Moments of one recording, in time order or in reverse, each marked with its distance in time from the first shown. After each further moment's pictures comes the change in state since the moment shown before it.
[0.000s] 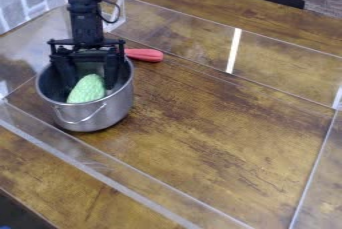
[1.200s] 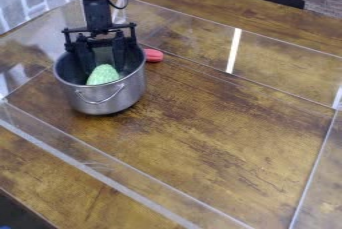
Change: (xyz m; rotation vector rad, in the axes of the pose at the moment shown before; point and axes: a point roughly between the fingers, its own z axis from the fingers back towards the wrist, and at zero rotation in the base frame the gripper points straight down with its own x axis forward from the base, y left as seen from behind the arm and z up) arm 0.032 -0.011 0.005 -0.059 0.019 0.108
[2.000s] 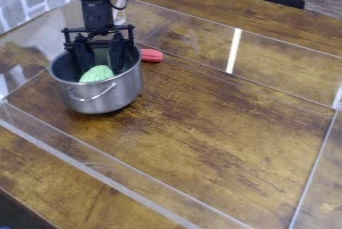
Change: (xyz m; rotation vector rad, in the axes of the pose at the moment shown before) arm 0.003 0.005 -0.003 0.026 -0.026 -0.160
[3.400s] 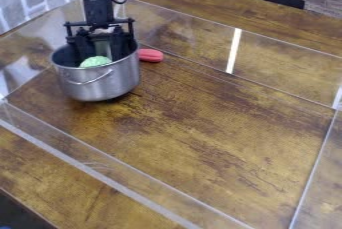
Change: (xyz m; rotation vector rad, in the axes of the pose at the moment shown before) arm 0.020 0.012 0.006 -0.009 -0.001 0.041
